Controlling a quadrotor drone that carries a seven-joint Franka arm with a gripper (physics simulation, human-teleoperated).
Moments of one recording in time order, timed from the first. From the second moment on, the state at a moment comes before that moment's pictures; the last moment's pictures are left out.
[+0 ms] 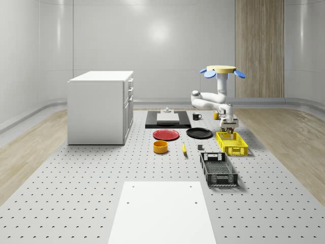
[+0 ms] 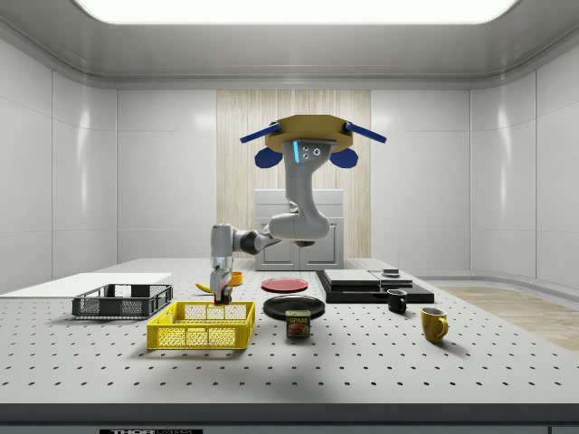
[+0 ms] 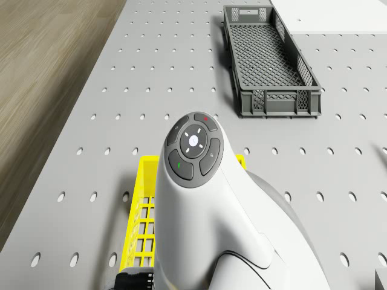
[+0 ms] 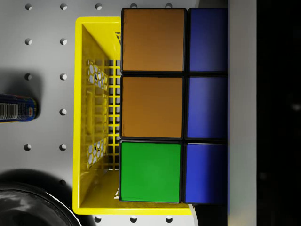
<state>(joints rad) -1.21 -1.58 1.31 -2.84 -1.81 1.66 1.70</state>
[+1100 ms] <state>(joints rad) -1.28 -1.54 1.04 -2.73 -2.07 1.75 1.70</state>
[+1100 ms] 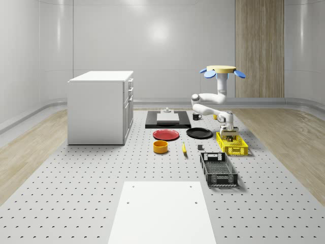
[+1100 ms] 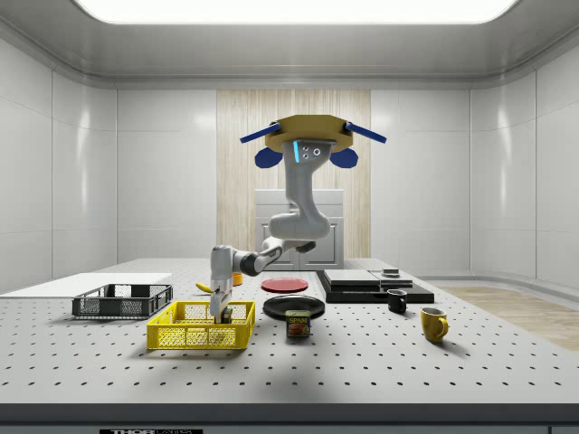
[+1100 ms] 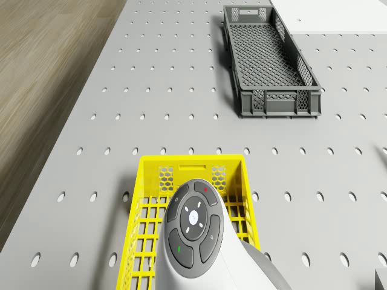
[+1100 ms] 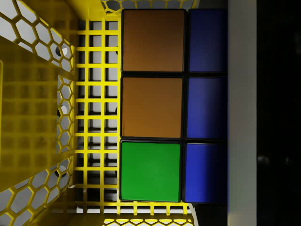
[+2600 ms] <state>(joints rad) -1.22 -1.51 1.16 -2.79 -1.98 1.65 1.69</state>
